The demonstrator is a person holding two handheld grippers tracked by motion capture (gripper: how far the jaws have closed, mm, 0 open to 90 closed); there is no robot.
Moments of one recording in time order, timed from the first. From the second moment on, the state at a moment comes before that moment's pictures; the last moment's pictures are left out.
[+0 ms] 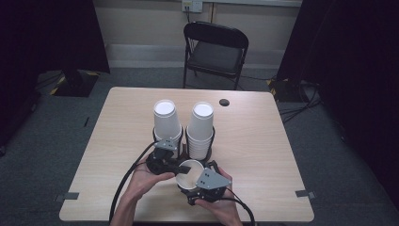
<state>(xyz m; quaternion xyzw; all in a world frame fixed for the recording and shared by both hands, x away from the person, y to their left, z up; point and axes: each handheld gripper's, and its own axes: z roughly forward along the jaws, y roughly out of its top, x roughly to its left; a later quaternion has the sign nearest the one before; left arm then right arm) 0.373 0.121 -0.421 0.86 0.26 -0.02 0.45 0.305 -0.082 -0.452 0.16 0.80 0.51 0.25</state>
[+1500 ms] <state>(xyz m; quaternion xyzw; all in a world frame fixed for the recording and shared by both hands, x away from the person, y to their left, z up) 0.340 0.175 -0.458 0.74 0.37 0.17 0.54 0.331 -0.162 -0.454 0.32 0.73 0.56 0.24</state>
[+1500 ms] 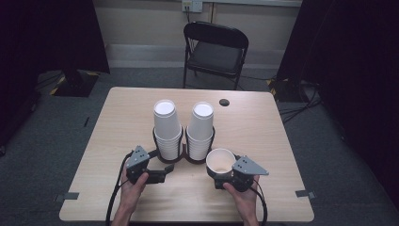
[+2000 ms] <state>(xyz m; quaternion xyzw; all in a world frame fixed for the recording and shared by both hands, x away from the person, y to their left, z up) 0.326 0.183 -0.482 0.72 0.39 0.20 0.54 0.361 -0.186 -0.437 0.36 0.70 0.56 0.27</state>
